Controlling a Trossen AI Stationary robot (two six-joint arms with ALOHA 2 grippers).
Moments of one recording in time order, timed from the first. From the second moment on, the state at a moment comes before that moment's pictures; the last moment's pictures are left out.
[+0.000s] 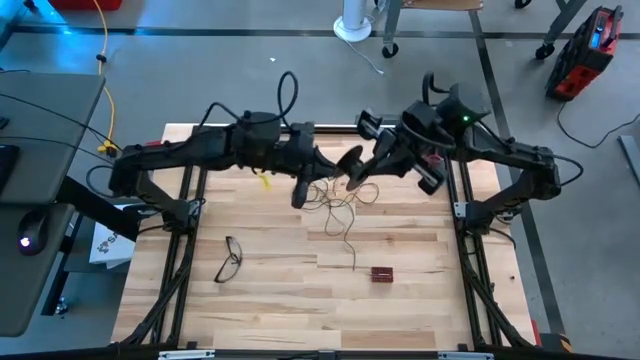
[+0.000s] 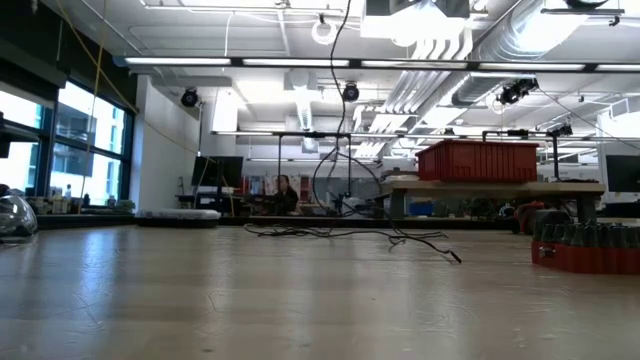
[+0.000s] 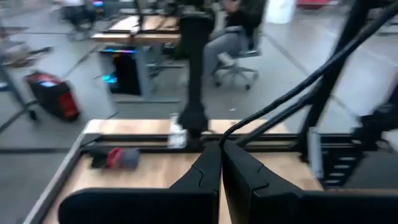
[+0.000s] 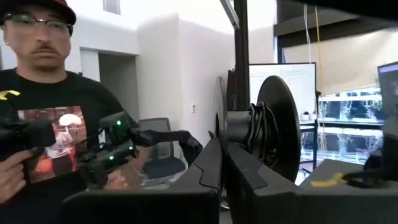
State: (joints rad) left arm 0.04 1.53 1.71 -0.41 0.10 0.00; right arm -0.13 1.42 1.64 0.22 -0.83 0.35
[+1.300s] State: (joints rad) left arm -0.11 1.41 1.85 -0.87 -0.20 -0.01; right arm -0.14 1.45 1.64 0.11 -0.71 0.29
